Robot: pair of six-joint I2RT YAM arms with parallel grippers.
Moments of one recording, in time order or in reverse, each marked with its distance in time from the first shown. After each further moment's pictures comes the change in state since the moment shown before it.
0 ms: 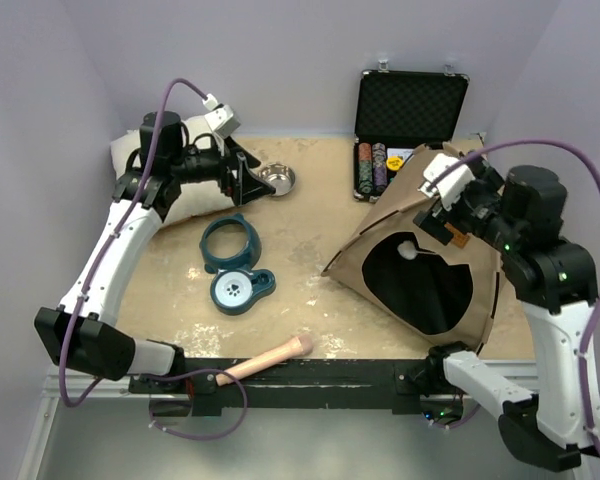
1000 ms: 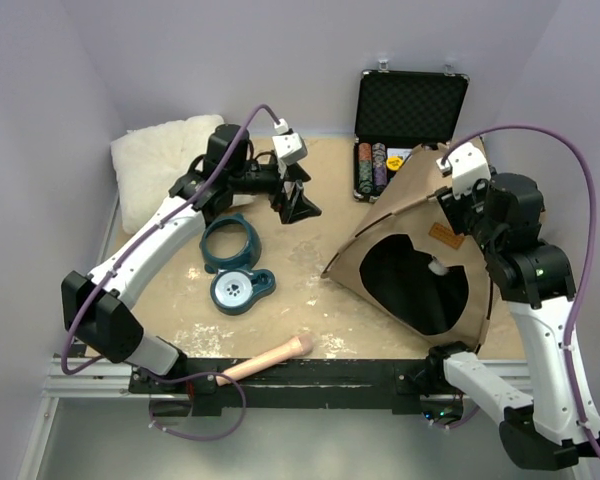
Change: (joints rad) left arm -0.294 0.136 -0.010 0.108 -0.149 0.144; right arm 0.000 -0.041 -0.194 0.103 0.431 0.271
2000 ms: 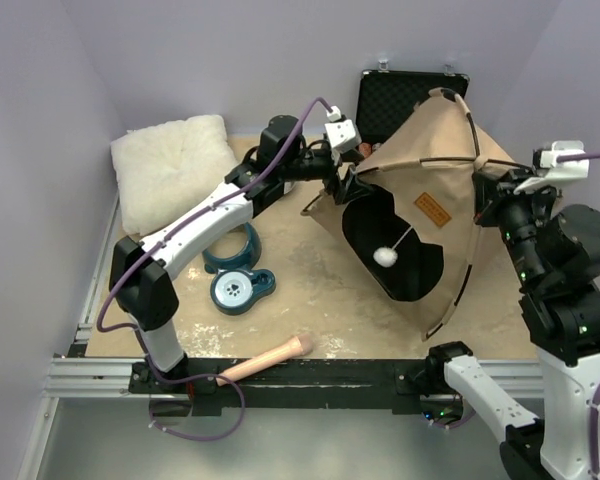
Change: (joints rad) left arm -0.180 0.251 0.221 0.276 -0.146 -0.064; right arm -0.001 -0.115 0.118 0.206 -0.073 0.571
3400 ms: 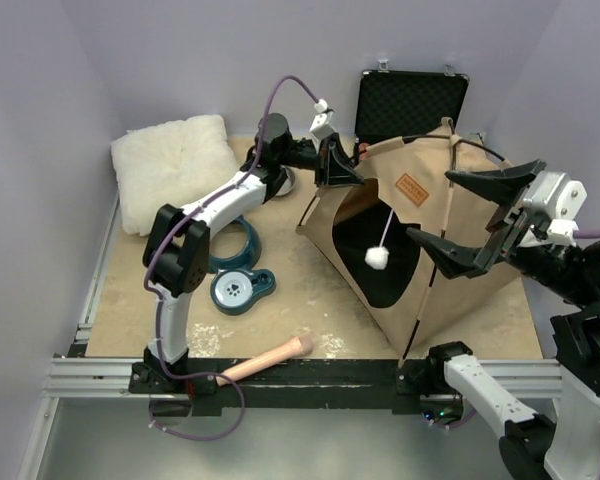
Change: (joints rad) left arm 0.138 0.315 0.062 0.597 0.600 -0.483; right arm -0.005 0.036 0.246 -0.032 -0.885 -0.223
